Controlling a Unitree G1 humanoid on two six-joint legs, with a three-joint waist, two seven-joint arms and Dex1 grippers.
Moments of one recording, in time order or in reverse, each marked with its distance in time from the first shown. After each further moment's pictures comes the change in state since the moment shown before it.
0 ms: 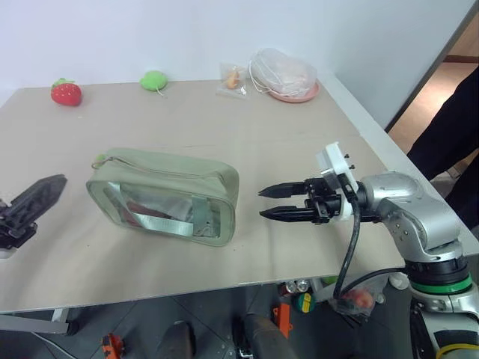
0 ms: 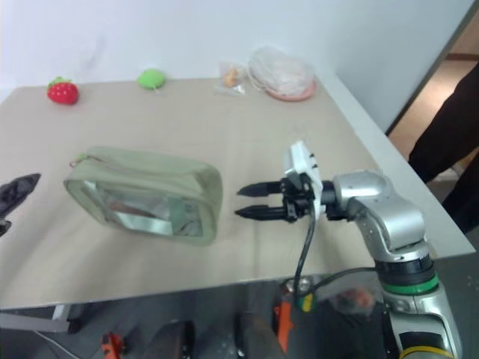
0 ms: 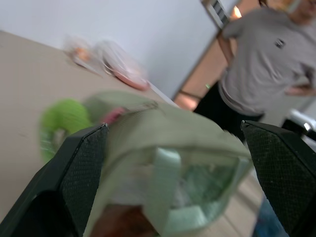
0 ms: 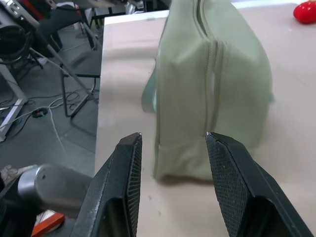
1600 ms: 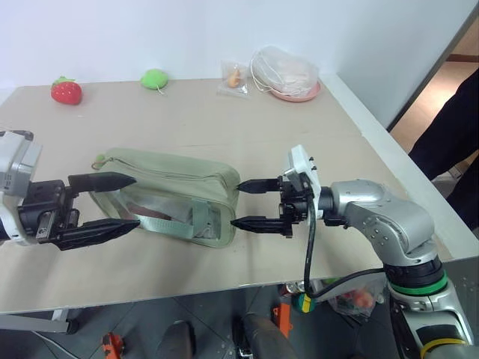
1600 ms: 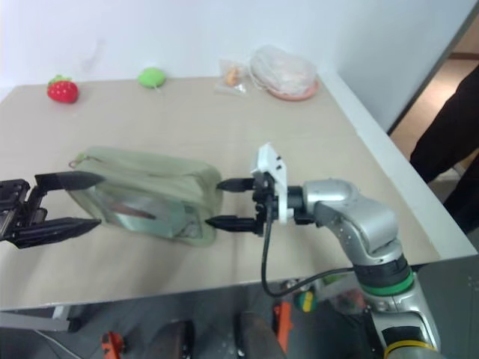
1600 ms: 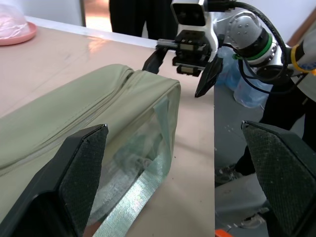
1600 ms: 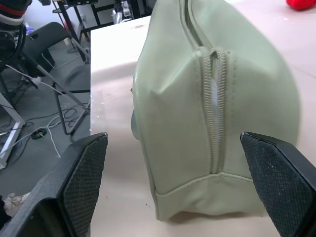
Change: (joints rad) left arm -0.170 0.223 -0.208 -0.248 0.256 -0.116 -0.284; right arm -0.033 0.081 0.114 -0.073 0.068 0.159 -0.229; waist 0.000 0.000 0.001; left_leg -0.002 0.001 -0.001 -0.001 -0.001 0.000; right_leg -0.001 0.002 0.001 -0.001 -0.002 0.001
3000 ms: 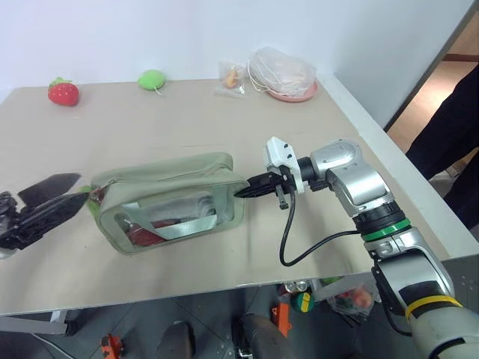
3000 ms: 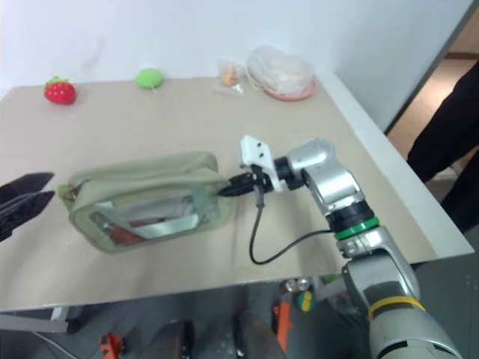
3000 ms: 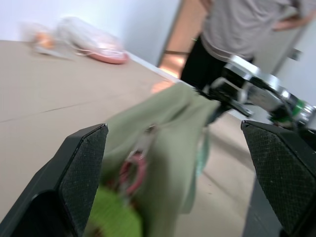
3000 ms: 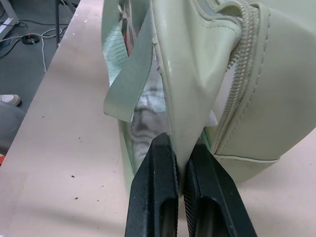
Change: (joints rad) left arm 0.226 -0.174 0.264 0.188 -0.138 0.050 0.201; right arm -0.315 0.040 0.181 0.635 -0.398 -0.585 0.417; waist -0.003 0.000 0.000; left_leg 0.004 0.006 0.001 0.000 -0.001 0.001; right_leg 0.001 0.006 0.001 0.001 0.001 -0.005
